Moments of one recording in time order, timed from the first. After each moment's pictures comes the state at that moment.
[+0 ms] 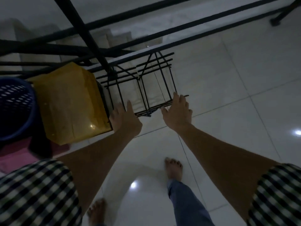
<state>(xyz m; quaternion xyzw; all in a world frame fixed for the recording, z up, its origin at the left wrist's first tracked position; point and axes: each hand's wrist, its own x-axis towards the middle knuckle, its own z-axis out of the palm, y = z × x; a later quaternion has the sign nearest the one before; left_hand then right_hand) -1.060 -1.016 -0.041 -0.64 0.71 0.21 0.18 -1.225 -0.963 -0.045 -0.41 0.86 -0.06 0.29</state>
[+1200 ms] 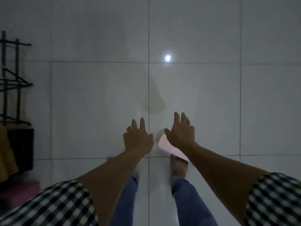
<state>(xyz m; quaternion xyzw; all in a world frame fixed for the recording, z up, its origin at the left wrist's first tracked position) -0.833 -0.465 -0.126 -0.06 0.90 0.09 0.42 -0.831 -0.308 -0.141 0.17 0.90 -0.14 0.37</state>
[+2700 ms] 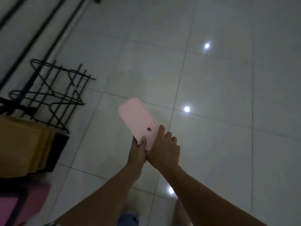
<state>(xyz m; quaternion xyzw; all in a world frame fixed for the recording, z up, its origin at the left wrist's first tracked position) -0.842 -0.520 -0.012 -0.41 0.56 0.71 0.13 -0.865 -0.435 -0.005 0.03 0.97 -0.19 0.17</state>
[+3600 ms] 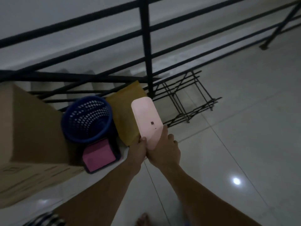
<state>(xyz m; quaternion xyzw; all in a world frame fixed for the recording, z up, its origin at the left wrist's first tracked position) -0.715 -0.959 0.048 -0.62 0.40 0.65 -0.18 -0.790 -0.905 0.050 -0.37 0.89 -0.14 0.22</state>
